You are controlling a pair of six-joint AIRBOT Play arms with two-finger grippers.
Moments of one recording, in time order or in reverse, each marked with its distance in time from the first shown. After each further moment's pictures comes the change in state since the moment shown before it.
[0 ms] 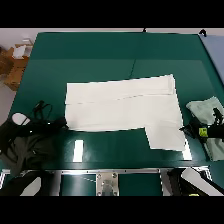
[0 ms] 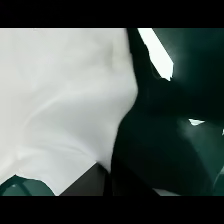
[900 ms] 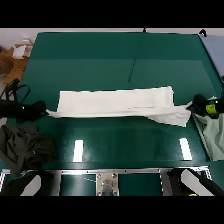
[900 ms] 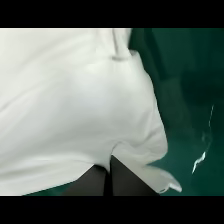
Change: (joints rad) left arm 0.134 -0.003 0.373 0.188 -0.280 0.008; right arm 0.329 0.044 0.388 -0.138 0.057 0.228
